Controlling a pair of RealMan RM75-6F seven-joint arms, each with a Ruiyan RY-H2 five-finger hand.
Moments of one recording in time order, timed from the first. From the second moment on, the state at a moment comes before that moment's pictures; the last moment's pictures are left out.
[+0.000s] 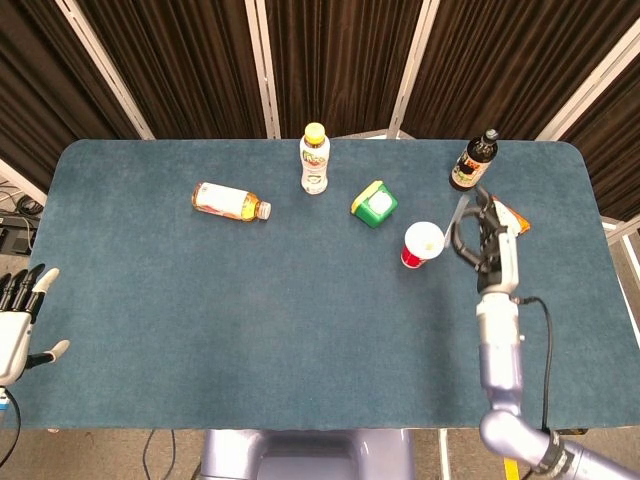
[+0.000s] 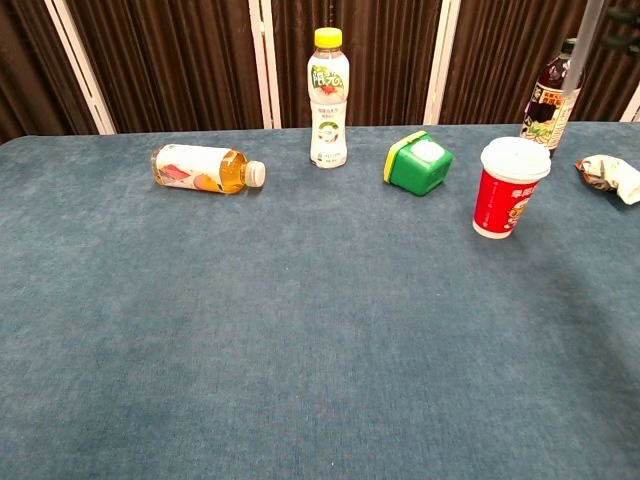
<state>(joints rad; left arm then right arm) -0.11 -1.12 -0.05 -1.63 1.45 1.46 0.13 0.39 -1.52 0.71 -1.82 -0.86 1.14 0.57</state>
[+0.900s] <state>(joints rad) -0.12 -1.11 -0.06 -1.63 1.44 1.45 0.13 0.48 -1.67 0.75 -1.61 -0.74 1.10 0.75</state>
